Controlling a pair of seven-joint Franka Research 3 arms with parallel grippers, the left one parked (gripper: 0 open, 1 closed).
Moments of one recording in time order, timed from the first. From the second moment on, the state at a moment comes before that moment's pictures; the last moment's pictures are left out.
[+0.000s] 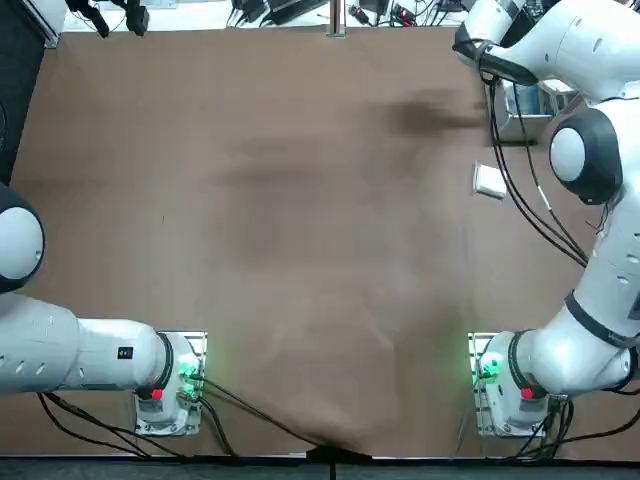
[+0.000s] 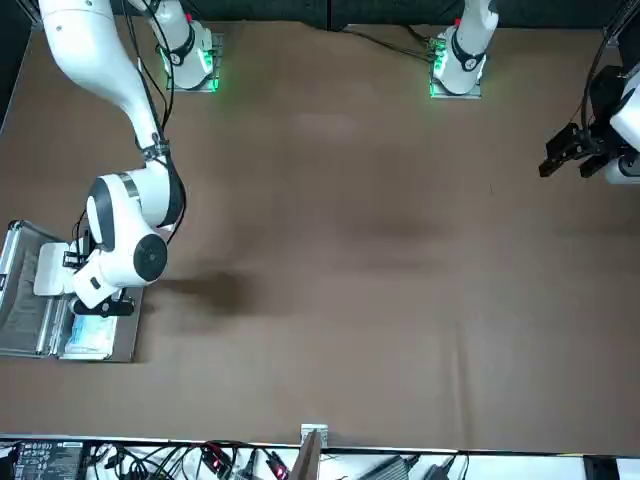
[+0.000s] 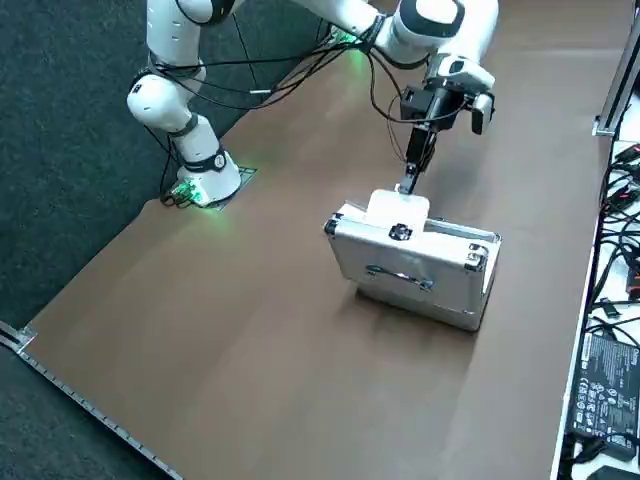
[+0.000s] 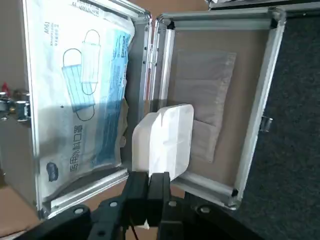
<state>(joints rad) 0.18 0.62 0.02 -1.44 -0.91 1.60 0.43</state>
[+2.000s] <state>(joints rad) 0.08 0.69 0.03 -1.46 -0.87 1.73 0.51</state>
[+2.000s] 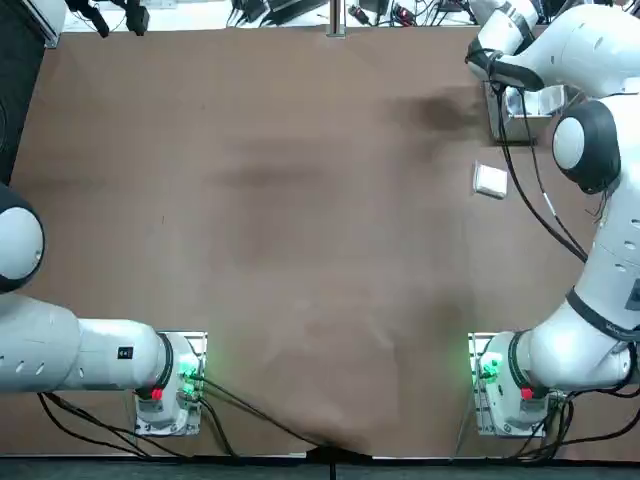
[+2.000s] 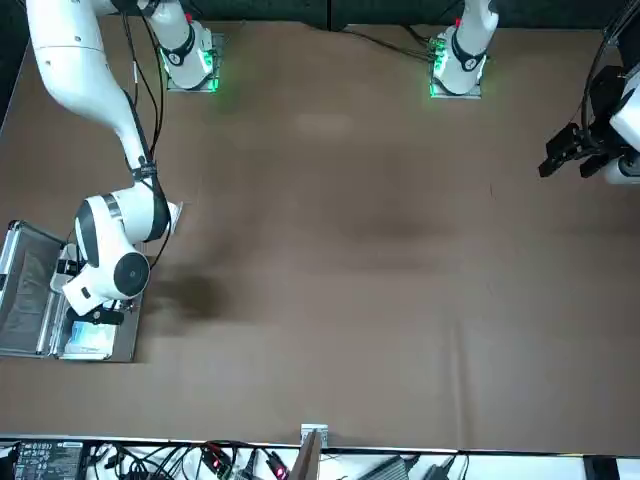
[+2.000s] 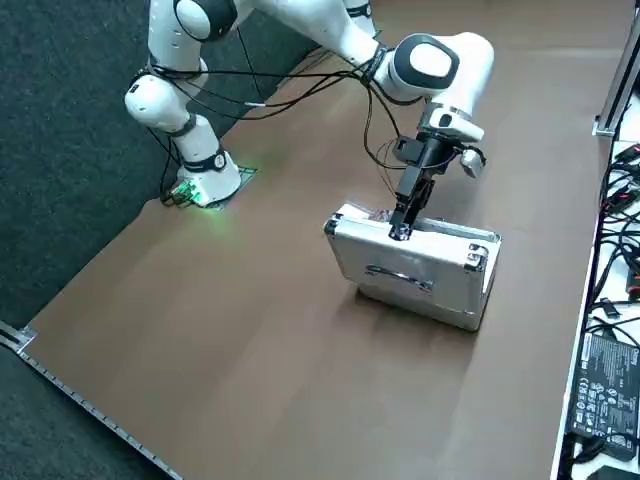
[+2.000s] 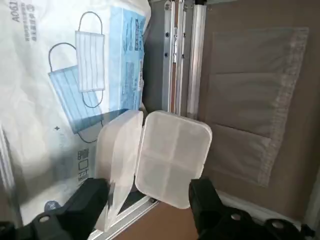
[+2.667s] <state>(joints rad) 0.05 0.65 0.03 -1.43 -0.73 1.73 0.42</state>
